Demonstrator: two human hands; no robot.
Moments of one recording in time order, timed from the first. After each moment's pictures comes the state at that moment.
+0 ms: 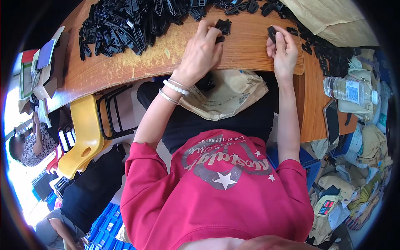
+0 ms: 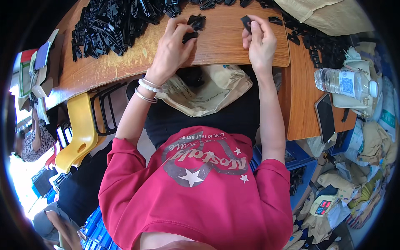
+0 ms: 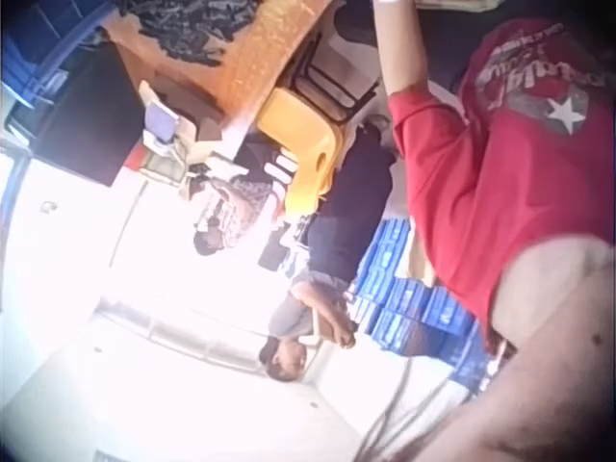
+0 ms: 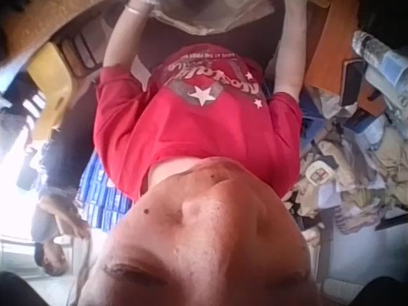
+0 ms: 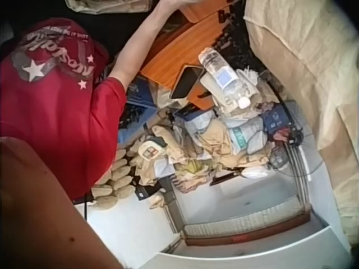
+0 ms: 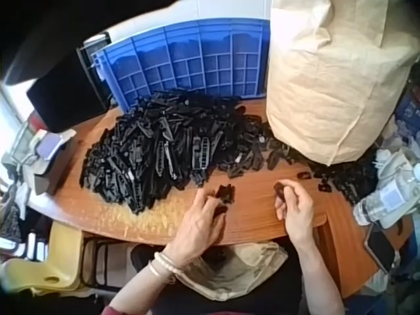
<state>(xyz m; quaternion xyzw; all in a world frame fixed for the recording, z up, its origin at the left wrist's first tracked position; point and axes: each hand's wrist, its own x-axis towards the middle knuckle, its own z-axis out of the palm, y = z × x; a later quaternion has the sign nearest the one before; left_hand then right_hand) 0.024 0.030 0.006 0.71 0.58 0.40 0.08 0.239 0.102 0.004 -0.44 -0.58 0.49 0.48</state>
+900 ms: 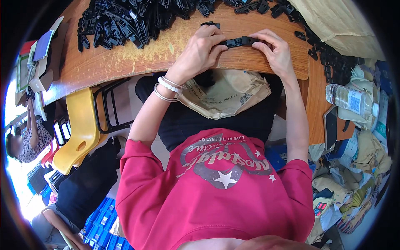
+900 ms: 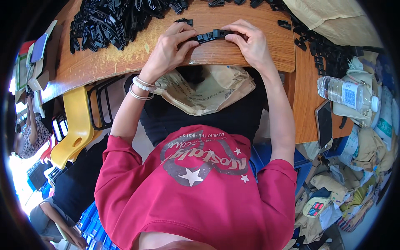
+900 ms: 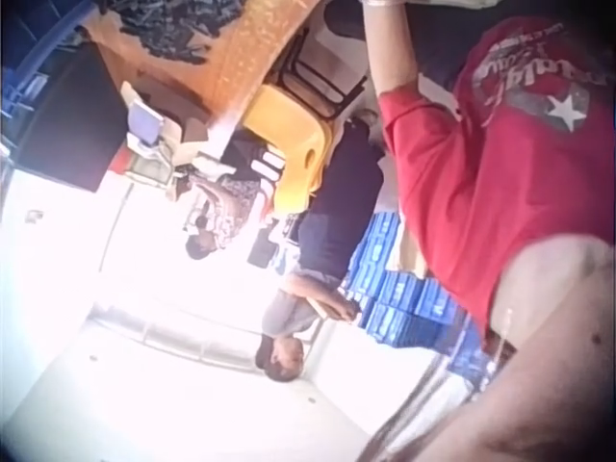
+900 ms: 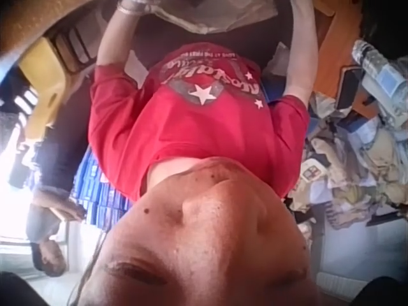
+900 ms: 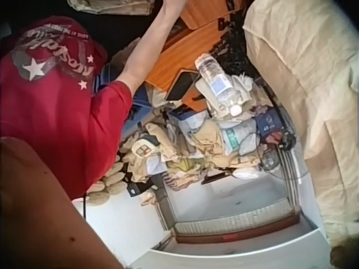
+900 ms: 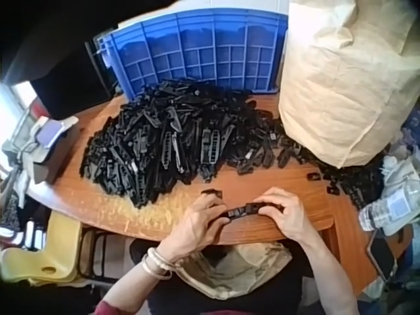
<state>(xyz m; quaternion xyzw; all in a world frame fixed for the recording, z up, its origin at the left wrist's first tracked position) 0.002 0.026 0.003 0.74 0.52 0.39 0.16 0.227 0.117 0.002 -0.32 -0.80 0.41 0.31</state>
